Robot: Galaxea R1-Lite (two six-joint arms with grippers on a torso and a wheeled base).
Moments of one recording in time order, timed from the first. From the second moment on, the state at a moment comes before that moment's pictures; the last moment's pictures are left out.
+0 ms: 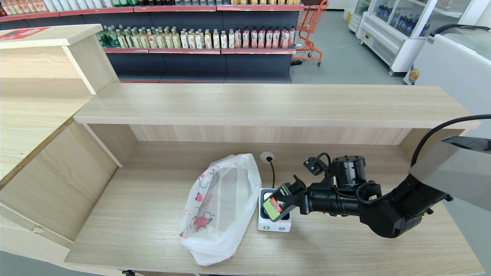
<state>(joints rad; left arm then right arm) 0.00 0.00 0.00 0.00 0.00 0.01 0.40 2.16 -0.82 -0.86 0.54 0.14</state>
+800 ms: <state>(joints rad) 0.00 0.00 0.00 0.00 0.00 0.01 0.35 1.99 -0.81 -0.86 0.51 0.29</state>
